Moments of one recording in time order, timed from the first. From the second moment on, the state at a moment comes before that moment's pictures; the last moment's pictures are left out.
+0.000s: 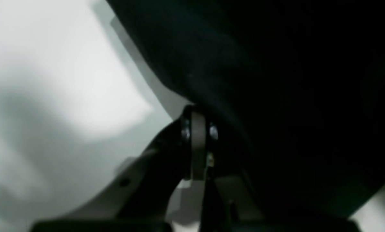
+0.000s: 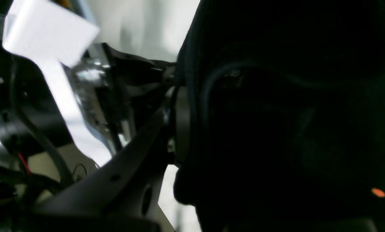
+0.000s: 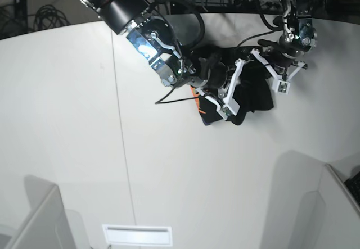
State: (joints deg) left arm 20.4 -13.7 -13.0 97.7 -15.5 -16.1 44.8; right arm 8.1 -3.6 -43.2 83.7 36.8 -0.4 -47.2
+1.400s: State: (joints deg) left arm 30.9 -12.7 -43.7 102.7 -14.4 -28.7 47.5; right arm 8.1 -5.0 -43.2 83.4 37.3 -5.1 -47.1
